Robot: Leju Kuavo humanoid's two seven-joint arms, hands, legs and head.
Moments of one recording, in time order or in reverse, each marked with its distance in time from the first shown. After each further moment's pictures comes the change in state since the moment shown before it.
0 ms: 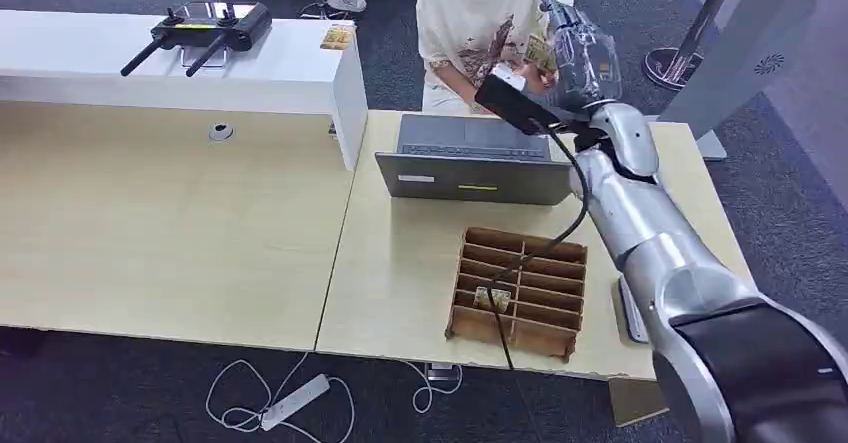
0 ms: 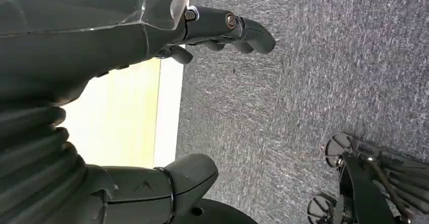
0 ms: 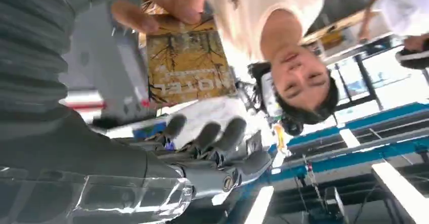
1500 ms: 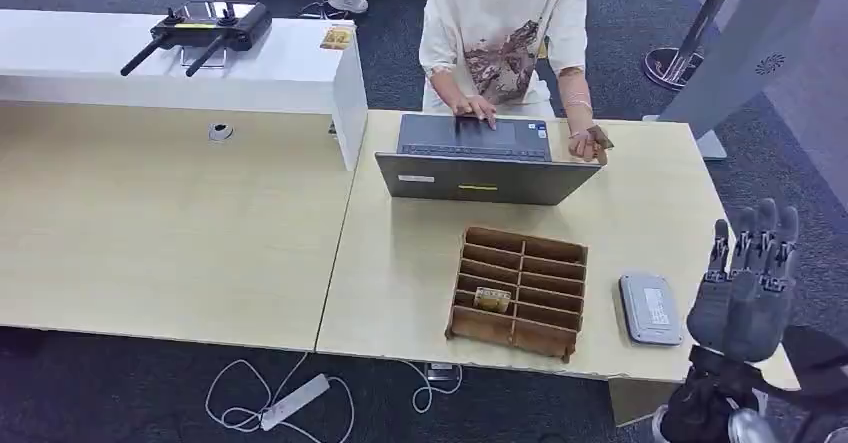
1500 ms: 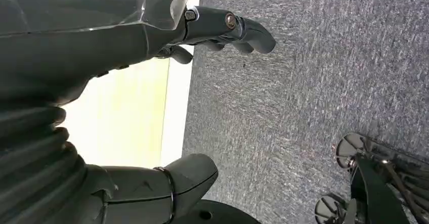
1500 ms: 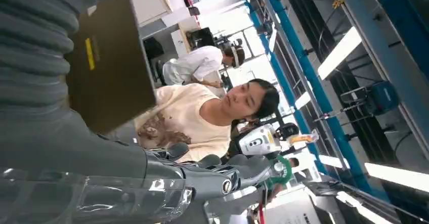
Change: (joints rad) left arm 0.010 -0.008 0.006 0.000 0.030 0.013 0.042; right arm 1.182 -0.120 -0.374 -1.310 -1.347 0.472 -0.189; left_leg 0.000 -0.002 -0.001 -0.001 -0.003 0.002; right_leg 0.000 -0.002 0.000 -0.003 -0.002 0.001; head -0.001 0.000
